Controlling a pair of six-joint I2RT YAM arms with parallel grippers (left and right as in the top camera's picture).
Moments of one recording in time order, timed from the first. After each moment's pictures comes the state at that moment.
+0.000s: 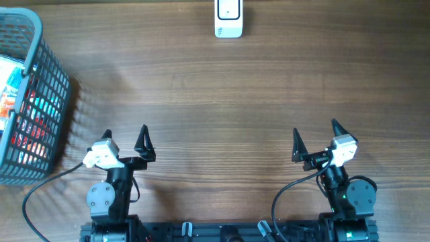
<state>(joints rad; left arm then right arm) 0.06 0.01 0.01 -0.07 0.08 -0.32 0.06 0.02 0.01 0.01 -0.17 0.01</state>
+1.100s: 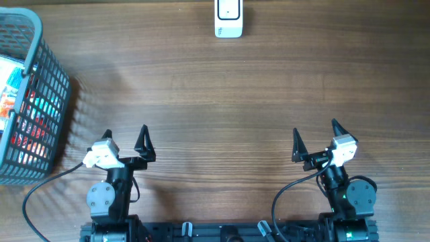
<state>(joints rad) 0.06 0.01 0.01 -0.07 0.08 -0.32 0.06 0.02 0.01 0.01 -0.17 0.01</state>
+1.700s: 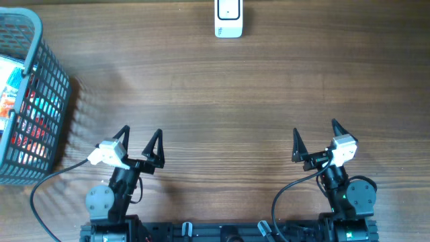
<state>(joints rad) 0.06 0.01 0.01 0.02 0.34 -0.43 0.06 0.02 0.01 0.01 -0.17 0.01</state>
